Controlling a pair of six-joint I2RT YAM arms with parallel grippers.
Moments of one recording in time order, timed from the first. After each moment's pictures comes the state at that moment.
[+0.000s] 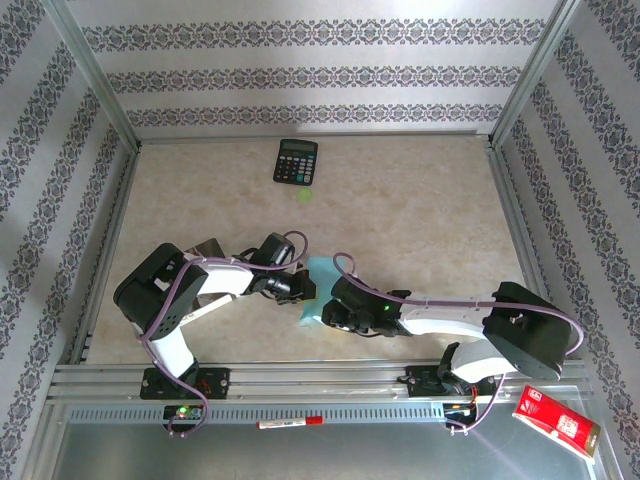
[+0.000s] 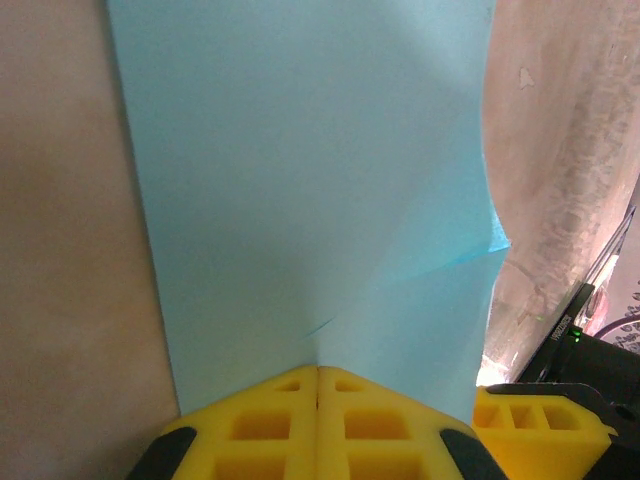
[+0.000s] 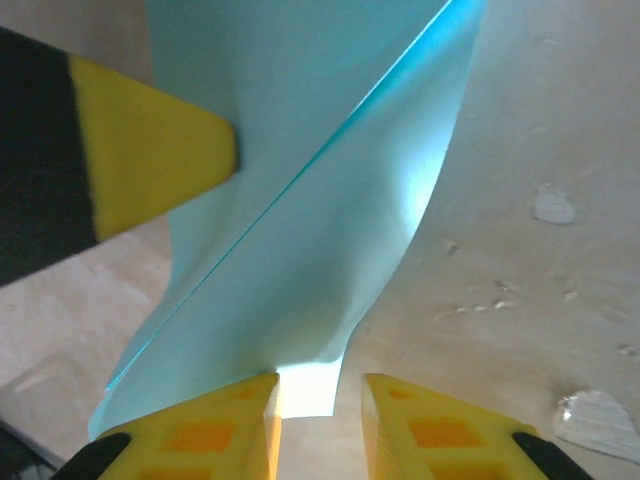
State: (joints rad) left arm -0.62 1.73 0.71 0.02 0.62 -0.79; right arm 1.02 1.38 0.52 -0.09 -0.07 1.20
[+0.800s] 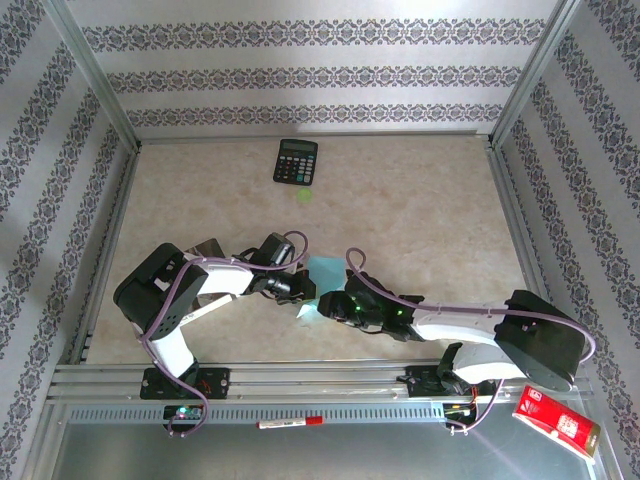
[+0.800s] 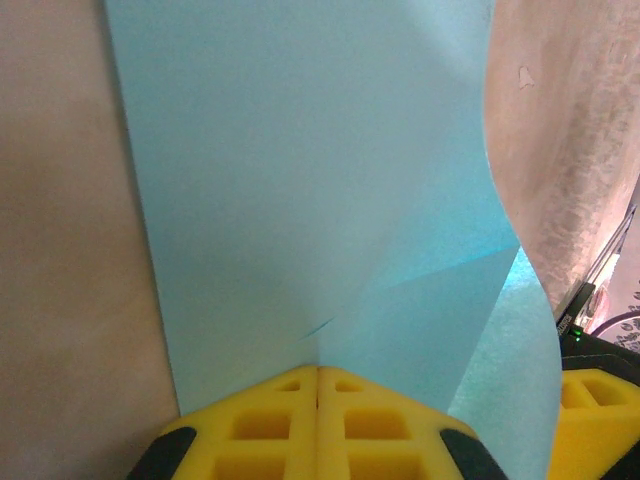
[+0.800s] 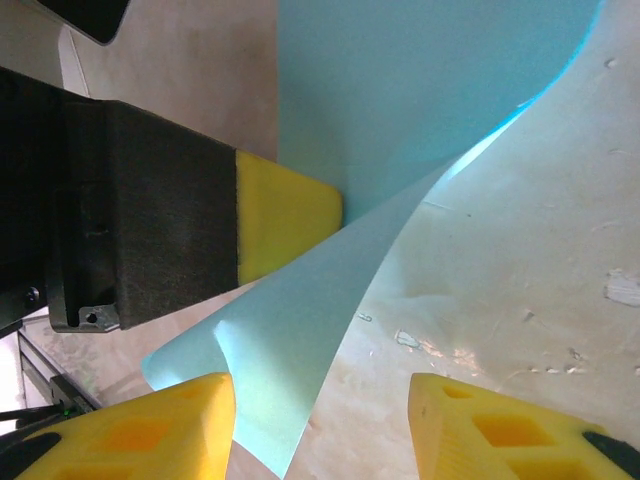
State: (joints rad) left arm -0.62 1.73 0.71 0.02 0.62 -0.79; right arm 0.98 1.30 0.40 0.14 -0.10 1.20
